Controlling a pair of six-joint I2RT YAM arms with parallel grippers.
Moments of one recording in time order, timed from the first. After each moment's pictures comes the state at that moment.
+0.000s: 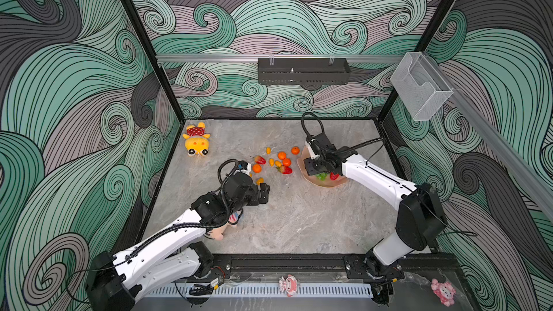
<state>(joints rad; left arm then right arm) -0.74 0.93 0.70 -0.48 -0.16 -0.70 0.60 1.63 1.27 -0.68 0.12 0.19</state>
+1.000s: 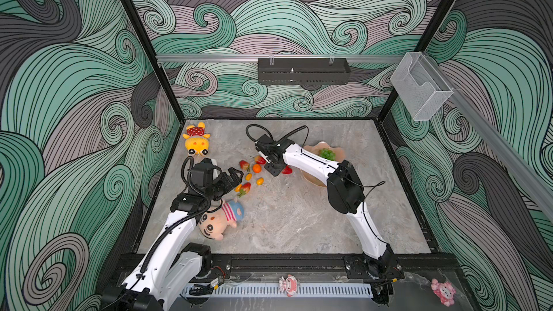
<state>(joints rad) -0.14 0.86 0.61 -0.43 0.30 -0.81 0.83 2.34 2.07 -1.04 0.28 -0.09</state>
